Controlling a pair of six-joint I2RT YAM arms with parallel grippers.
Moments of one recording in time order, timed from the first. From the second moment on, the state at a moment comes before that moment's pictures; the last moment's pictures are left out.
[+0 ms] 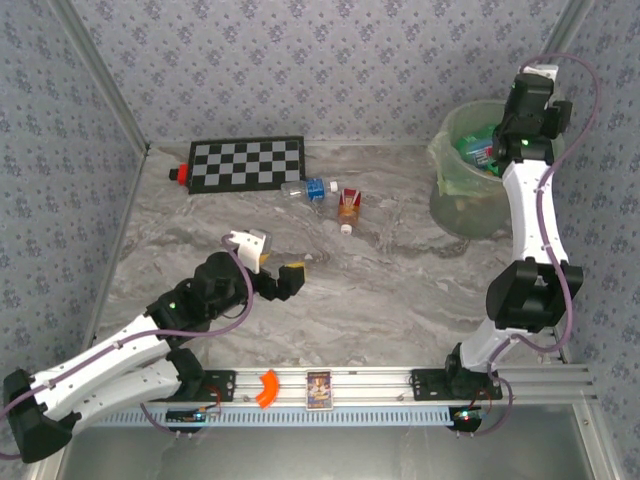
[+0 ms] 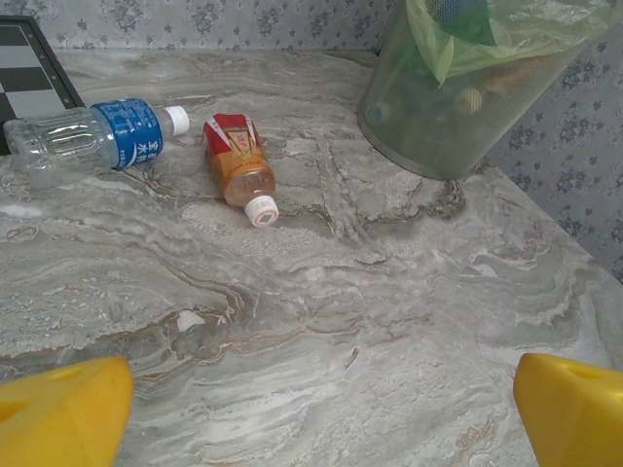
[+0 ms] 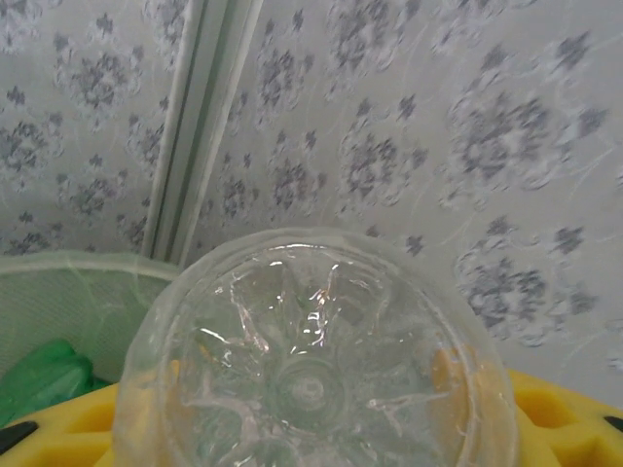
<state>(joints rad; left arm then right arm) -0.92 0.76 0.64 -0.22 -0.14 -0.44 -0.13 1.68 1.79 -0.40 0.63 -0.24</state>
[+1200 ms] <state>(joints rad) -0.90 0.81 0.64 -0.21 -0.12 -0.44 -0.19 1.80 1.94 -0.69 0.47 -0.09</state>
